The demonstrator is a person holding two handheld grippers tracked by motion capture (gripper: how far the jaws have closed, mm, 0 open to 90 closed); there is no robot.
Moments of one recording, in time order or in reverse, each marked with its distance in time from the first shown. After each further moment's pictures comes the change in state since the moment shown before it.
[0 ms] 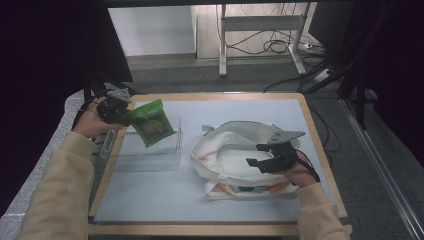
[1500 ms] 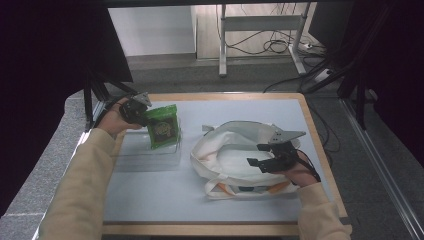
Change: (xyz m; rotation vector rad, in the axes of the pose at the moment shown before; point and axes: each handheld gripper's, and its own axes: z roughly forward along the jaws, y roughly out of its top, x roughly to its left) left arm 0.016 0.012 0.067 0.048 0.046 0.067; right arm -0.002 -0.001 -0.001 0.005 -0.006 0.005
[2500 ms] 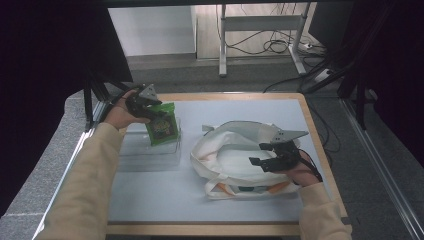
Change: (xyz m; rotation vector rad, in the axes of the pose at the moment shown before) left arm -0.002 0.031 -0.005 -0.109 0.133 0.122; right arm -0.004 -0.002 -0.004 -0.005 -0.013 0.009
